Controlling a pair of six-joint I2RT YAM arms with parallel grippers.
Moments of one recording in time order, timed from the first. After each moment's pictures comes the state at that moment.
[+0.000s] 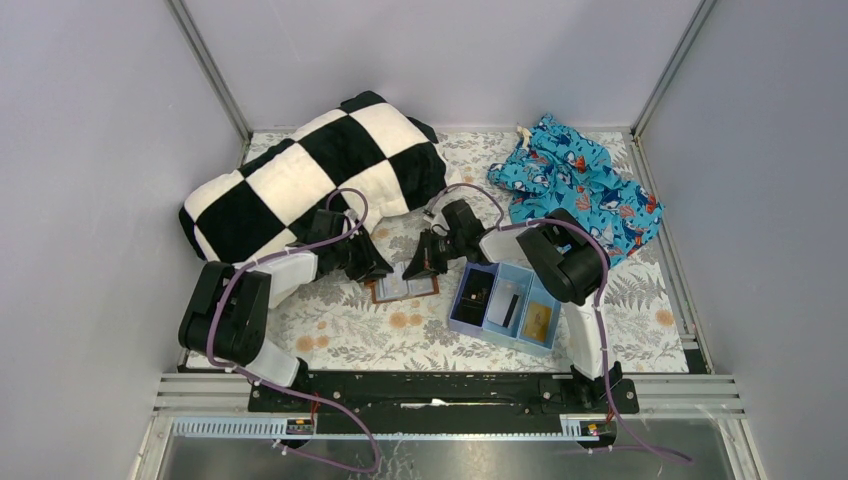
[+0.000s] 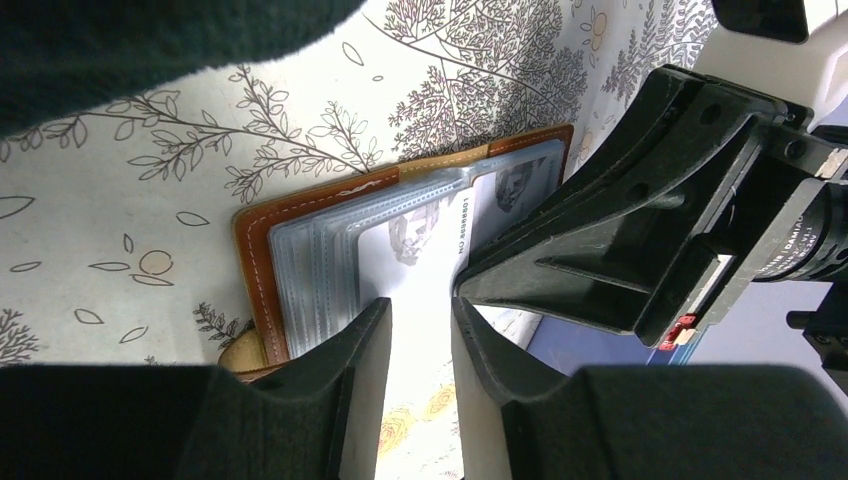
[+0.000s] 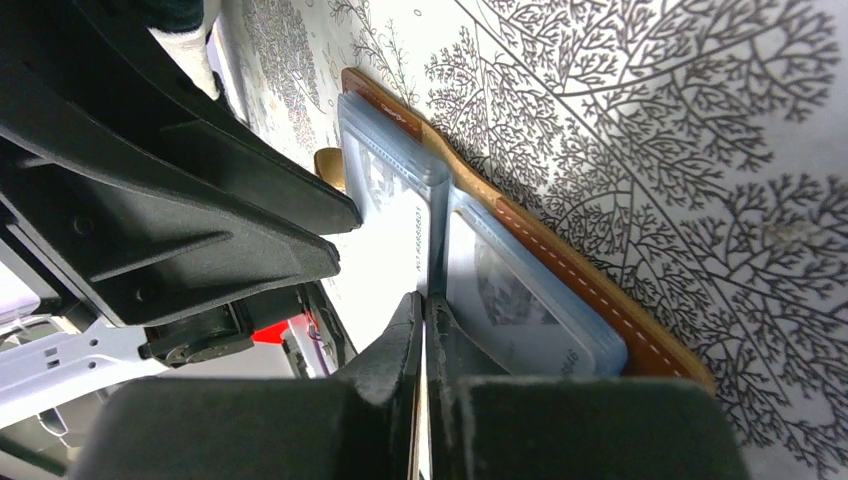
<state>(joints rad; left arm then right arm) -0.25 1.52 0.67 -0.08 0.48 -0.74 0.65 2.13 1.14 0.22 -0.75 0.85</state>
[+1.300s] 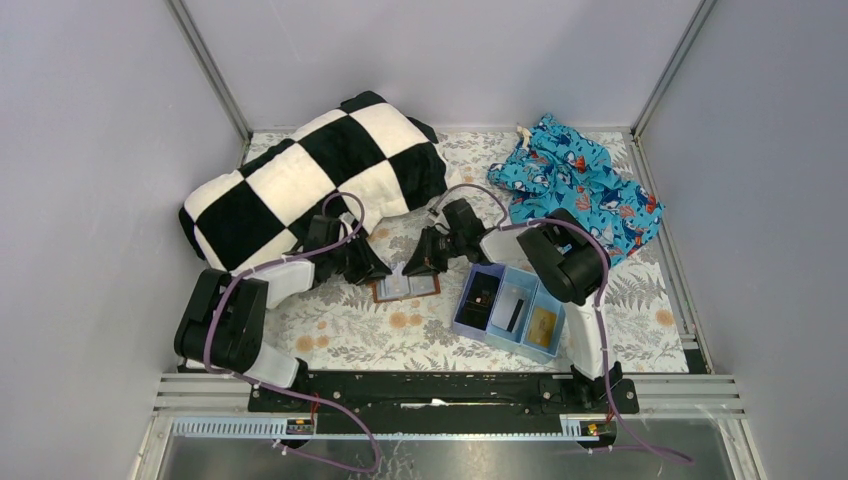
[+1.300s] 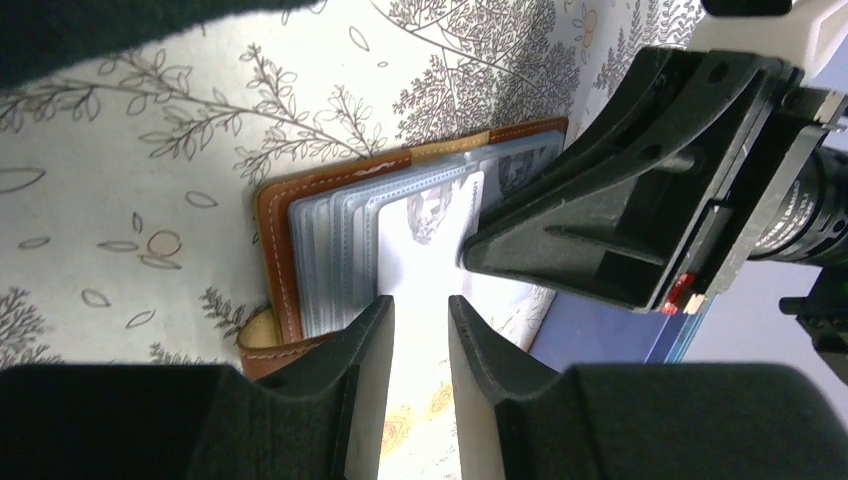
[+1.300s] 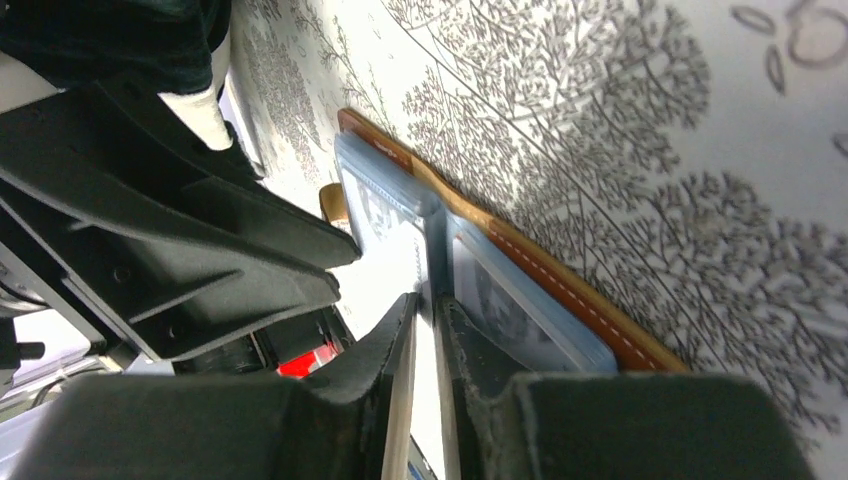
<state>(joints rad) -0.25 1.50 0.60 0.01 0.49 -0.76 0.65 2.12 1.10 0.27 -0.69 0.97</state>
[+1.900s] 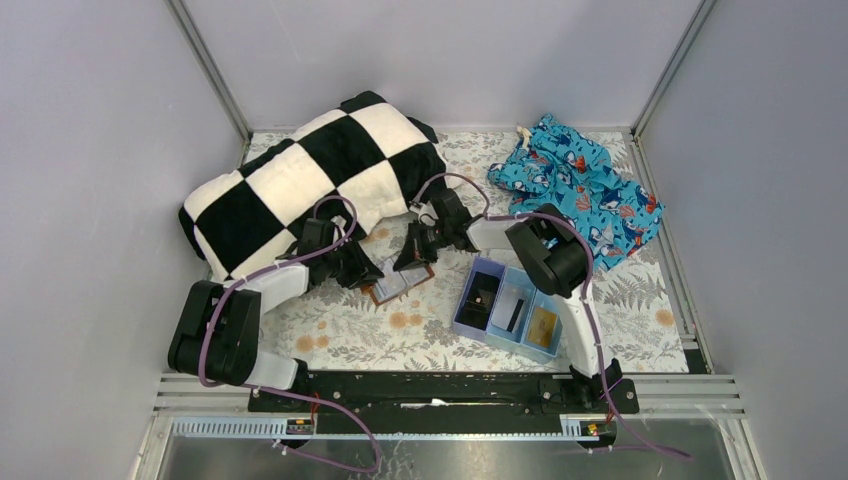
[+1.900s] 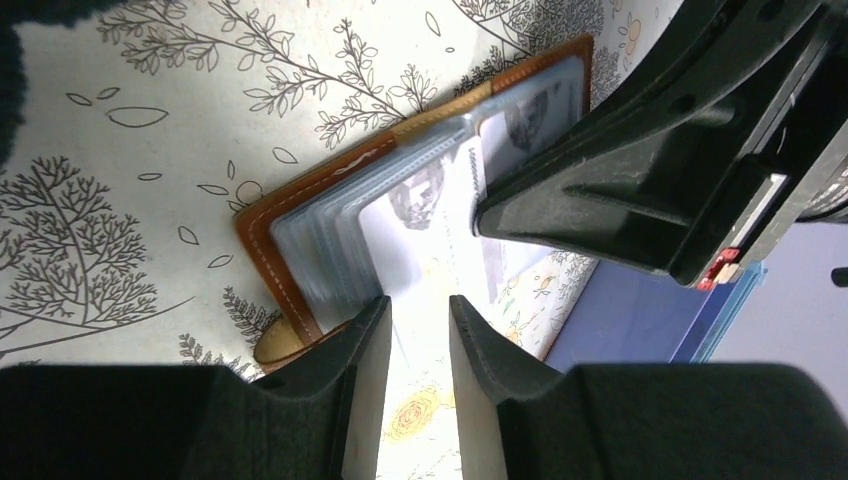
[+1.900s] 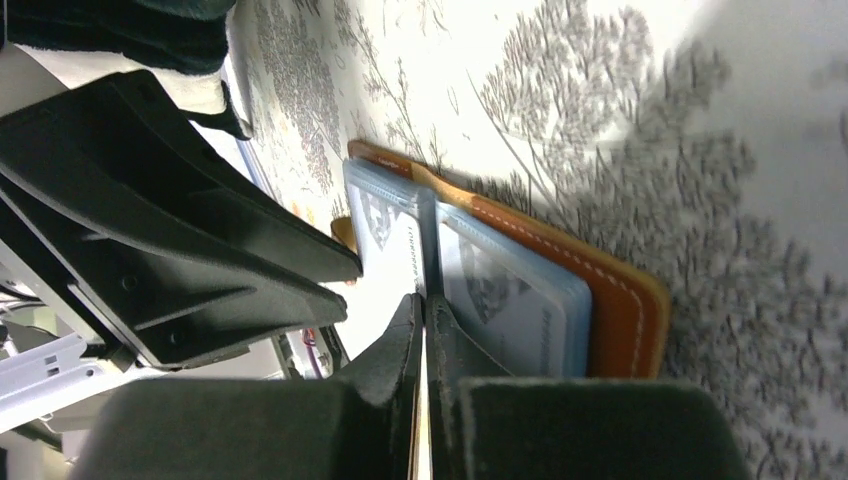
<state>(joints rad) -0.22 1.41 0.57 -0.08 0.43 -0.76 0.66 2.23 1.31 0.13 -0.79 0.80</state>
